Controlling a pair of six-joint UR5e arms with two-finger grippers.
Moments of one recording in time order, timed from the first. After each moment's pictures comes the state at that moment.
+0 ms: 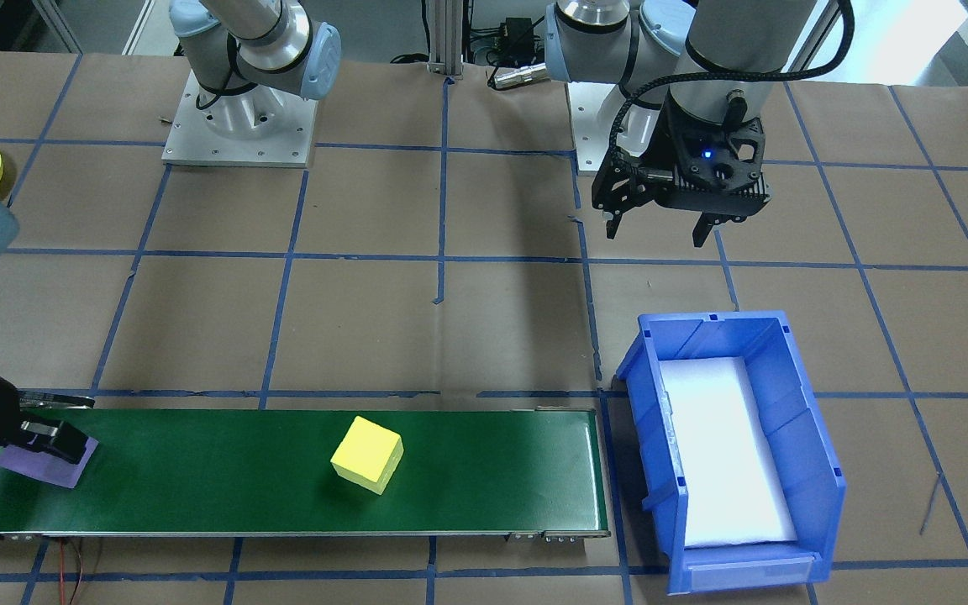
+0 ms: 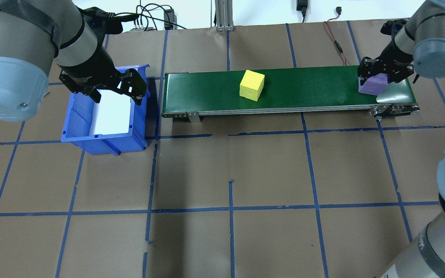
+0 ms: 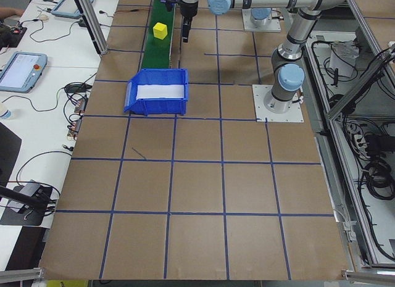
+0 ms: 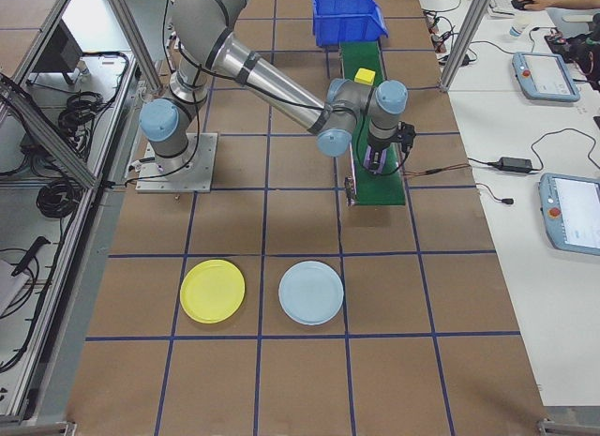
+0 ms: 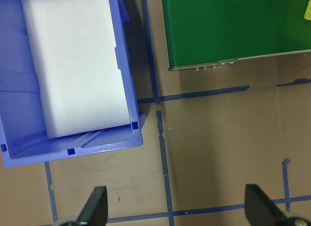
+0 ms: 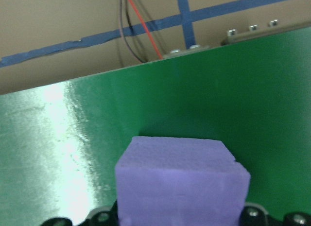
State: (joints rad) left arm -1.60 -1.55 -1.67 -1.42 1.58 0.08; right arm 1.20 -1.09 1.56 -2.07 -1.50 -0.16
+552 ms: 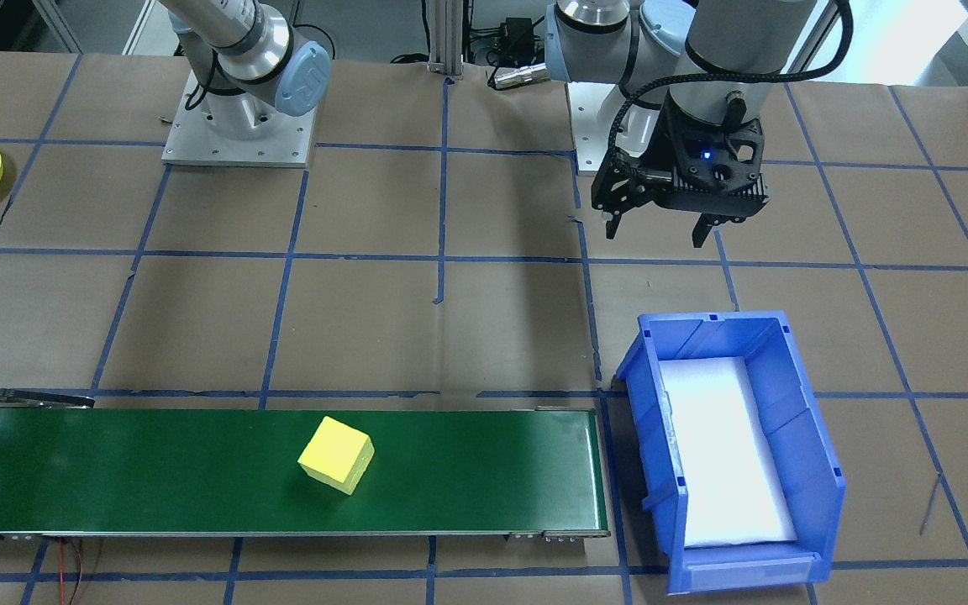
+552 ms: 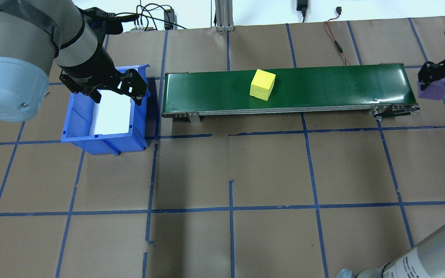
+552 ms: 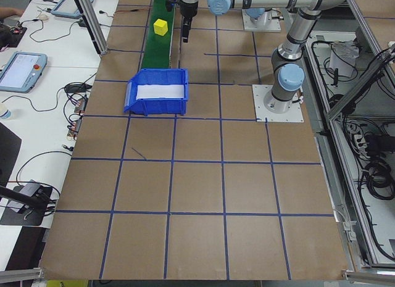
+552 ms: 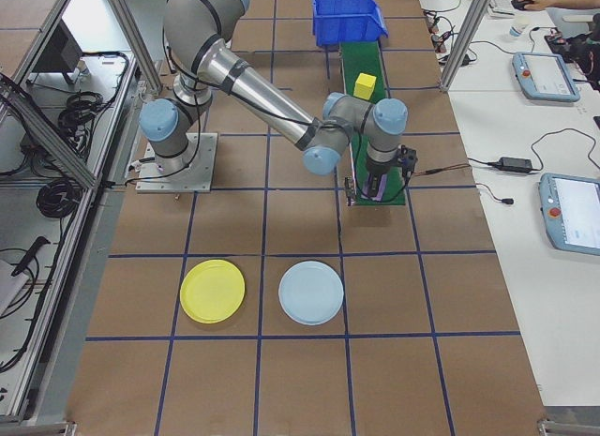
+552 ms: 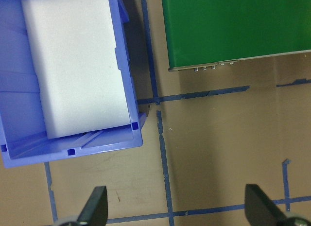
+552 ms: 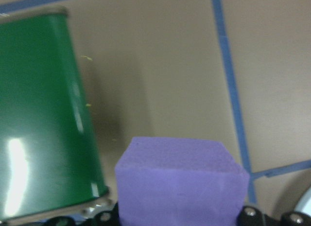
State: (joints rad) left arm -1.60 -1.55 -1.67 -1.42 1.58 0.08; right arm 0.93 -1.10 1.55 -2.06 -1.59 -0.44
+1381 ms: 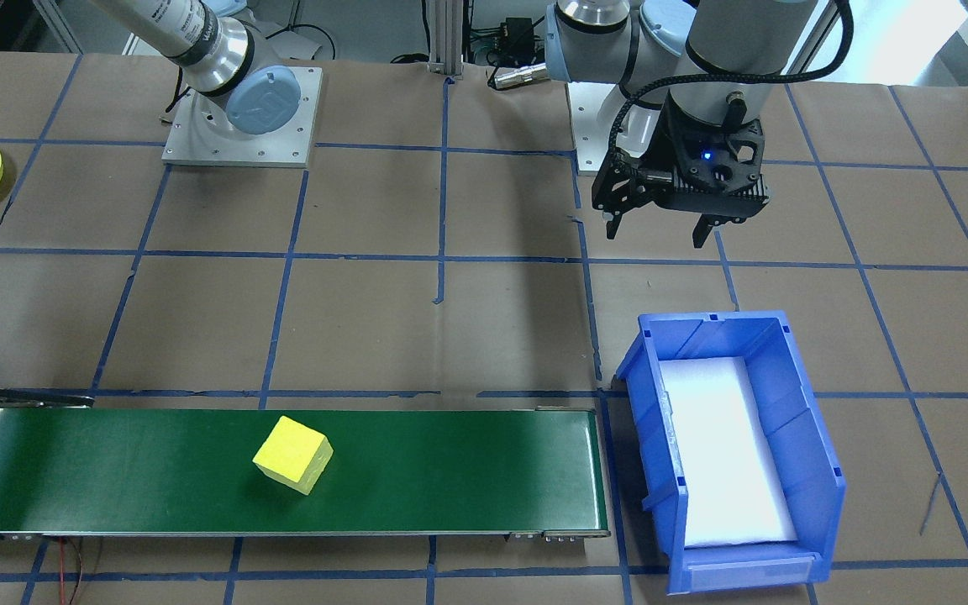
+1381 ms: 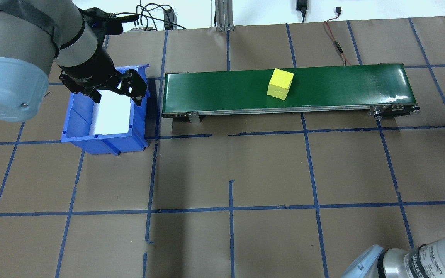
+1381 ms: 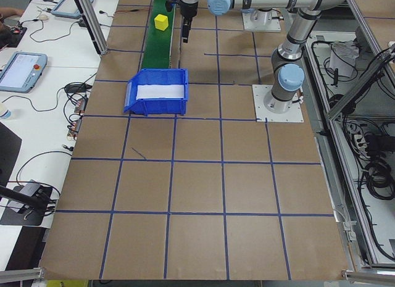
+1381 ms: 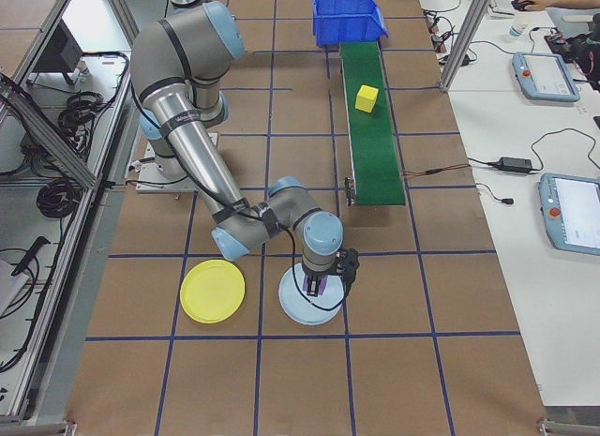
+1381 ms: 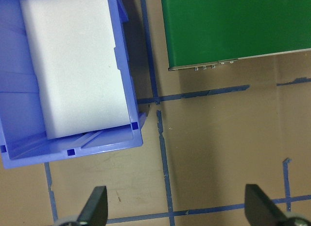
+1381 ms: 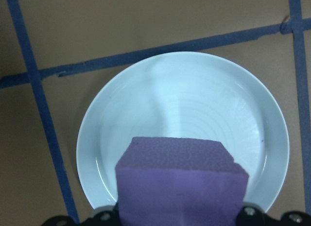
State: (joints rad) left arm -1.60 -1.55 -1.67 -1.42 1.58 0.08; right arm 0.58 -1.06 1.59 -2.08 -1.58 -0.82
